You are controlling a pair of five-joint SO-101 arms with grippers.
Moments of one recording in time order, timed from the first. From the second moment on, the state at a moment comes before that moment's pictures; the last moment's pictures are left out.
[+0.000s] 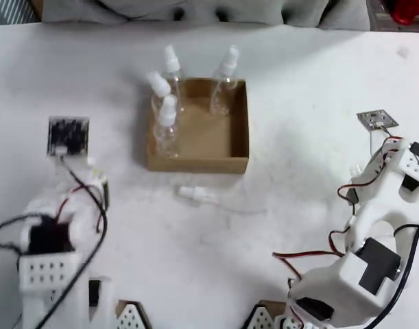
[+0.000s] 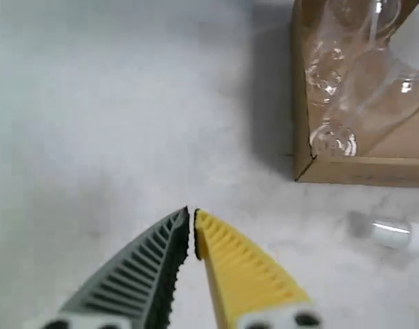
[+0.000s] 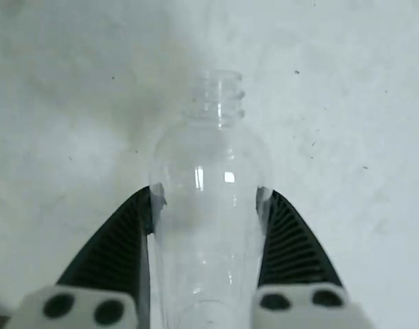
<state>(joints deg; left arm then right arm) -9.0 -61.1 59.3 59.9 0.7 33.0 3.0 15.2 71.6 48.7</state>
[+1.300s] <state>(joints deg) 24.9 -24.7 59.7 37.8 46.1 32.9 3.0 20.9 65.8 48.7</state>
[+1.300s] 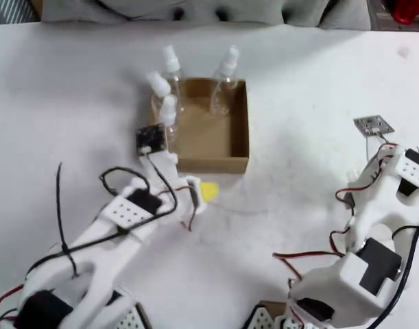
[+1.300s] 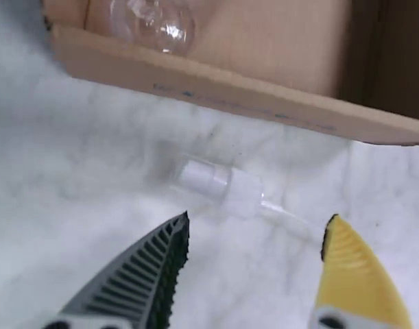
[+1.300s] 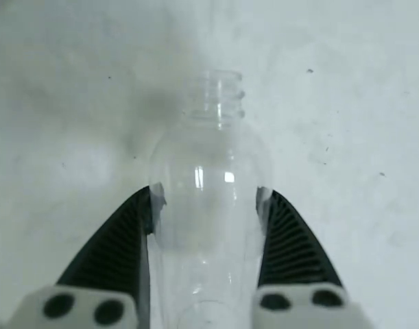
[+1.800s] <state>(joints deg) 24.9 -15.2 59.7 30.6 47.1 32.8 3.0 23.1 61.9 48.8</state>
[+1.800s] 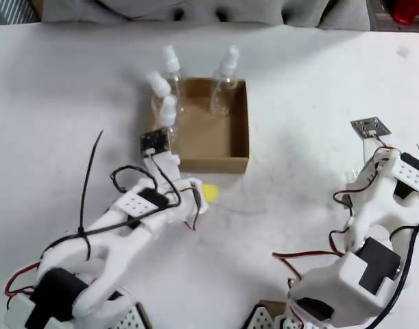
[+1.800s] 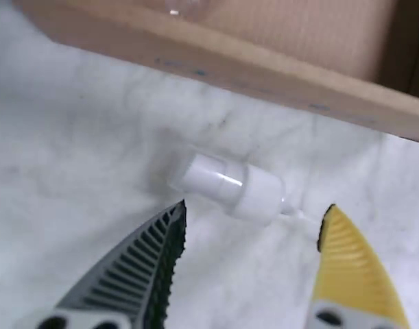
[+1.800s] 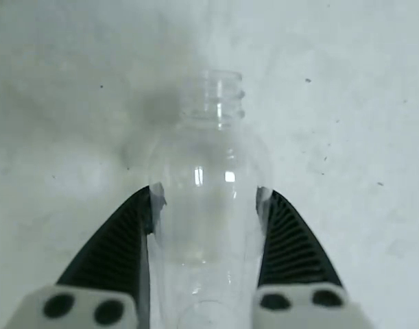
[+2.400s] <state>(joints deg) 26.5 -8.8 57.2 29.9 47.2 32.4 3.0 23.1 61.9 48.8</state>
